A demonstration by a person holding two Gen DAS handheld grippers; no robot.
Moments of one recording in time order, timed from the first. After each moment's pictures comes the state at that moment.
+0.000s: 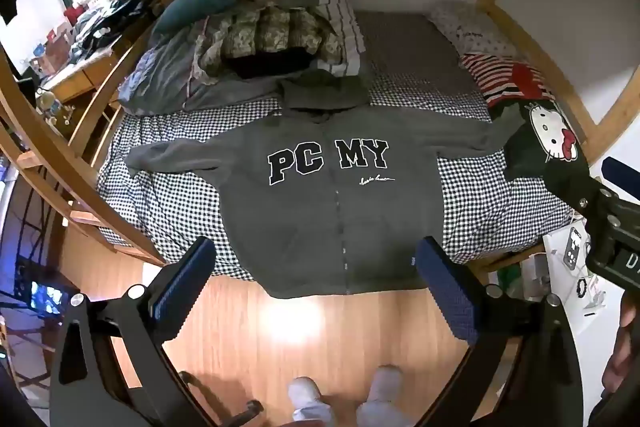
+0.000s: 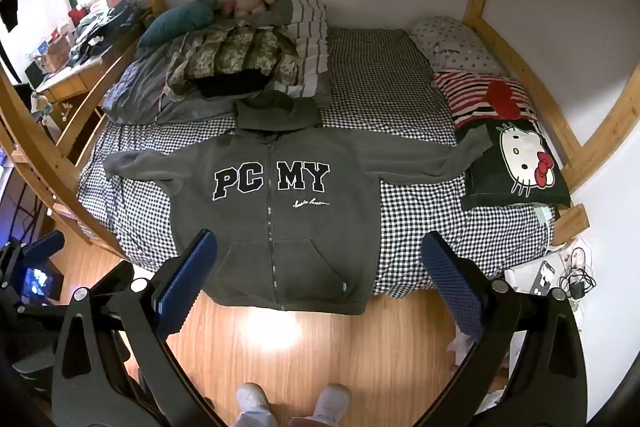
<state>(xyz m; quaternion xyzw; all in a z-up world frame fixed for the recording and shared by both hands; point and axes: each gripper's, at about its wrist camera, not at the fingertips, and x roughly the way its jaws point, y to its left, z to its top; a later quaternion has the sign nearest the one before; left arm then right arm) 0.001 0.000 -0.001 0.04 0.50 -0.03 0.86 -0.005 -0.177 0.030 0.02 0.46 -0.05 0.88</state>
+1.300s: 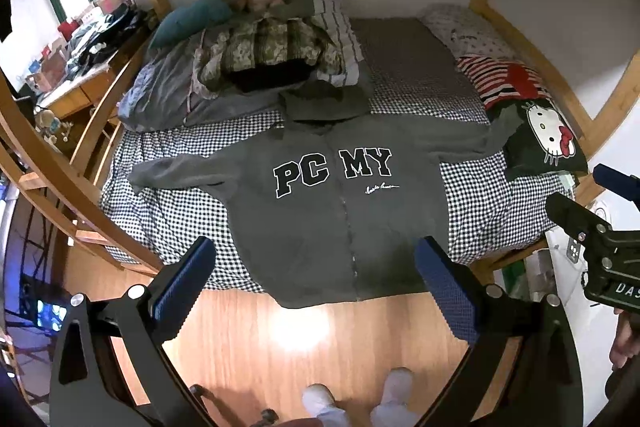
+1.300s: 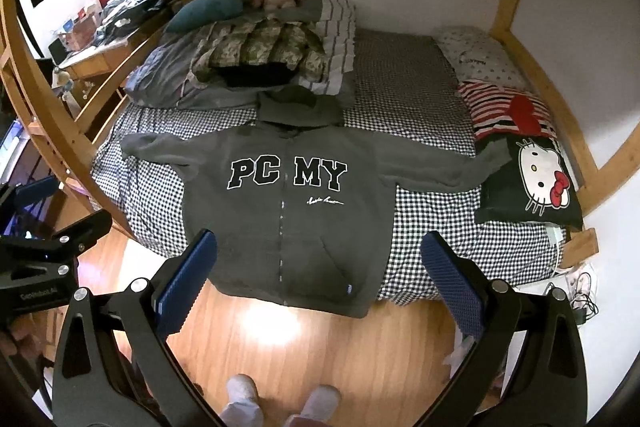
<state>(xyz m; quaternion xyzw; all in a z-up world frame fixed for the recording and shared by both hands) 0.007 0.020 0.013 0.07 0.49 -0.04 0.87 -0.005 -0.174 0.025 0.00 0.46 0.01 0.89</state>
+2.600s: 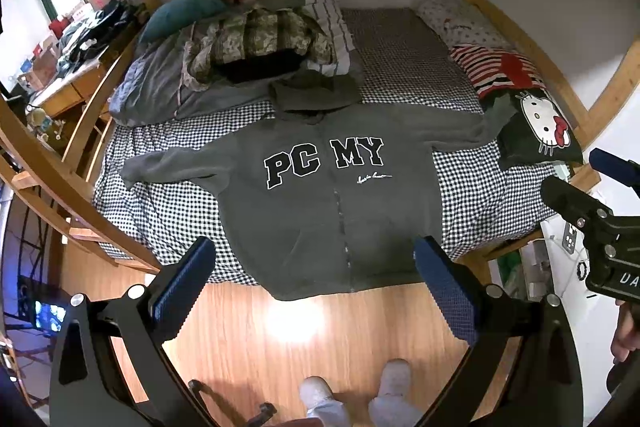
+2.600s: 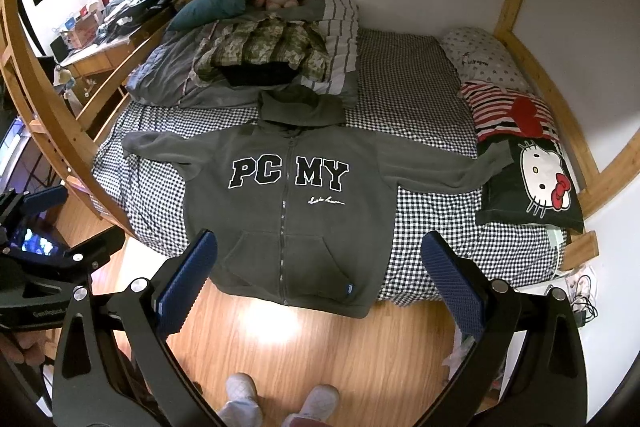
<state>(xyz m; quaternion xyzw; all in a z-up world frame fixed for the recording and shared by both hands) 0.006 0.017 0.007 0.07 0.50 -0.06 0.86 -0.006 -0.168 0.025 0.00 0.46 0.01 0.89</state>
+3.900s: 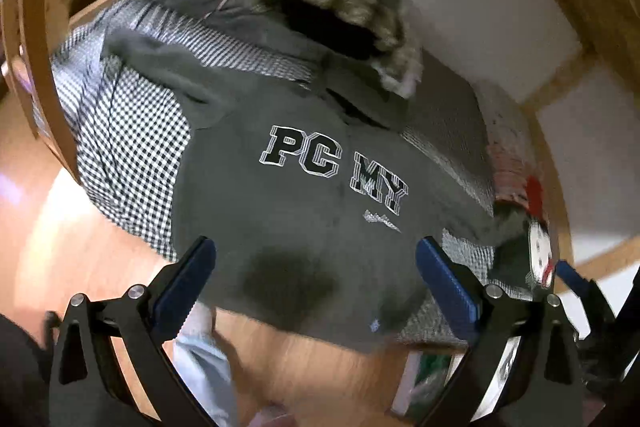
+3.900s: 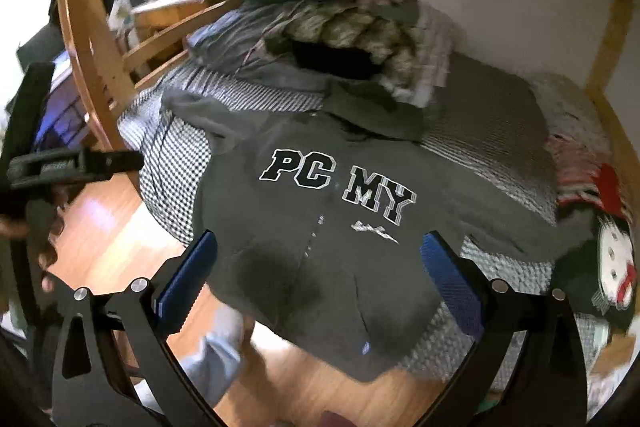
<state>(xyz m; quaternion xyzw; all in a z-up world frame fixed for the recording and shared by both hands) 0.070 0.150 -0.190 -0.24 0.49 0.03 0.84 0.088 -0.125 -0.141 -0.09 0.42 0.18 0.88</state>
